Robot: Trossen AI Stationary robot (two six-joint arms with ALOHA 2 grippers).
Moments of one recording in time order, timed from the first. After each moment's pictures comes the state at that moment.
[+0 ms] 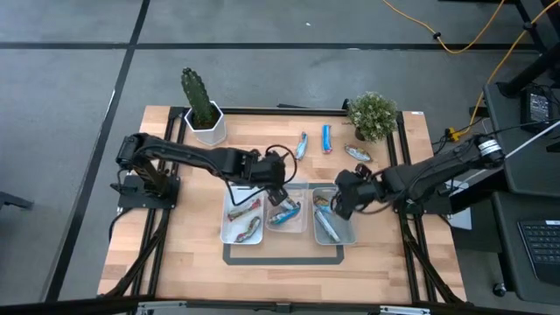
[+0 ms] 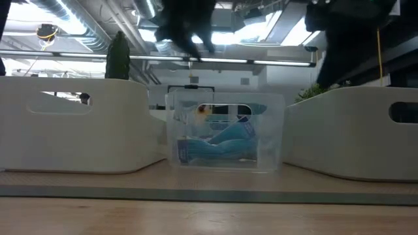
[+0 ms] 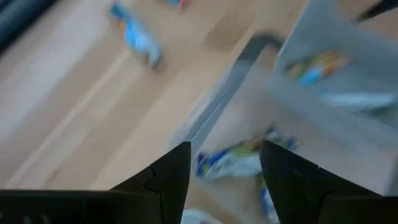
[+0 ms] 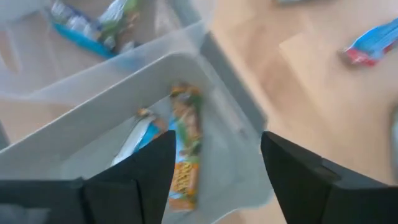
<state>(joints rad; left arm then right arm) -0.10 1.70 1.50 -0.83 -0.35 -0.64 0.31 1.25 0.90 -0.81 0.39 0.74</state>
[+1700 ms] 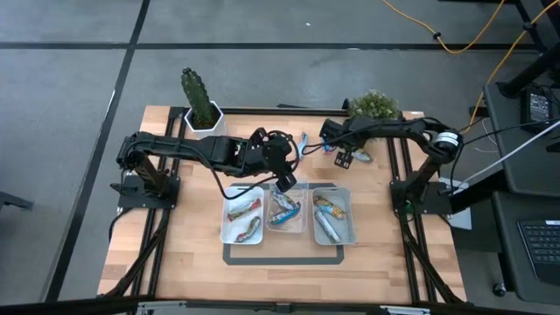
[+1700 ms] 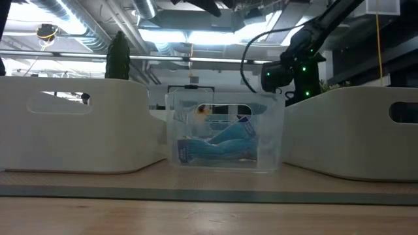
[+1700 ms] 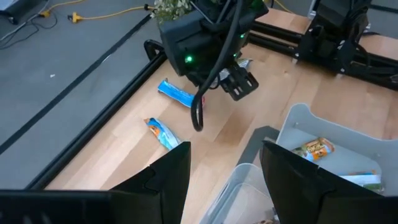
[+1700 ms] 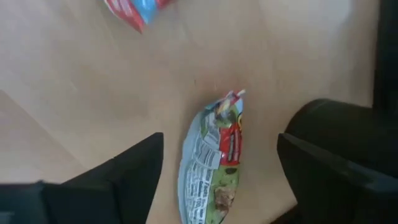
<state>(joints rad) -0.10 1.70 1.76 -0.83 -0.56 -0.43 -0.51 1.70 1.00 -0.86 0.37 -0.08</state>
